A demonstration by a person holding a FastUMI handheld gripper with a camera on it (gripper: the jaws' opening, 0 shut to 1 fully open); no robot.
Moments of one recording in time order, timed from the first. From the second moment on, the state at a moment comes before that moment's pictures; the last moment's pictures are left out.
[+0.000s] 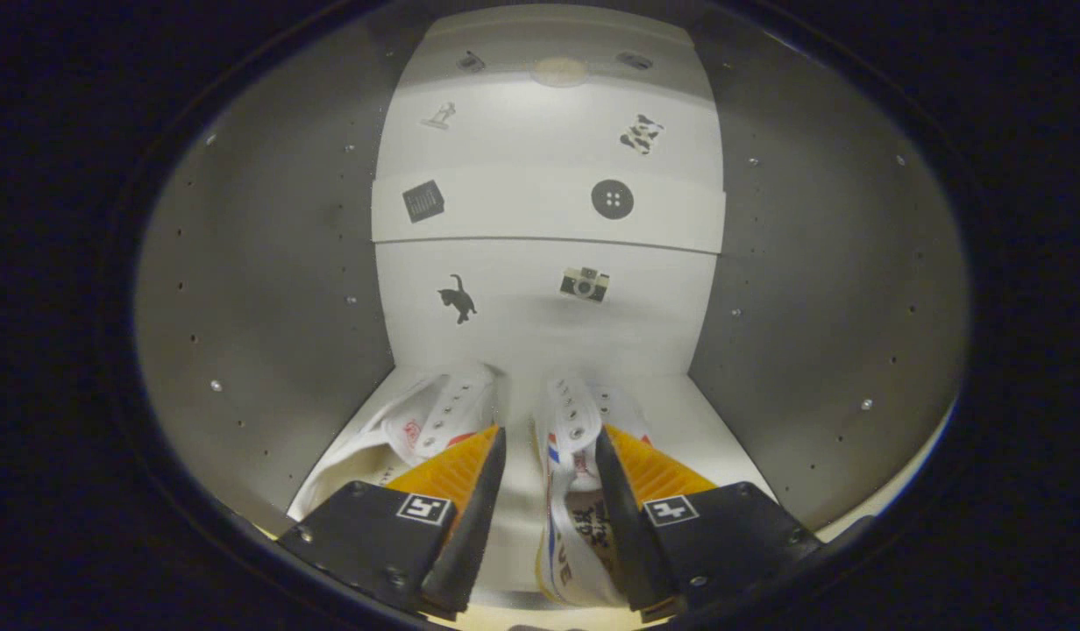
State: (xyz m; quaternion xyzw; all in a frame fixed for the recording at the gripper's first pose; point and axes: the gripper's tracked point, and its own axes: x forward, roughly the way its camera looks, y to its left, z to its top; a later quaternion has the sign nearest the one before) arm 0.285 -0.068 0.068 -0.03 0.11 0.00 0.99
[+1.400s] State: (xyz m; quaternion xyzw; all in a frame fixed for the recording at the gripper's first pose) arm -0.180 -0.112 0.122 0.00 -0.07 0.04 1.00
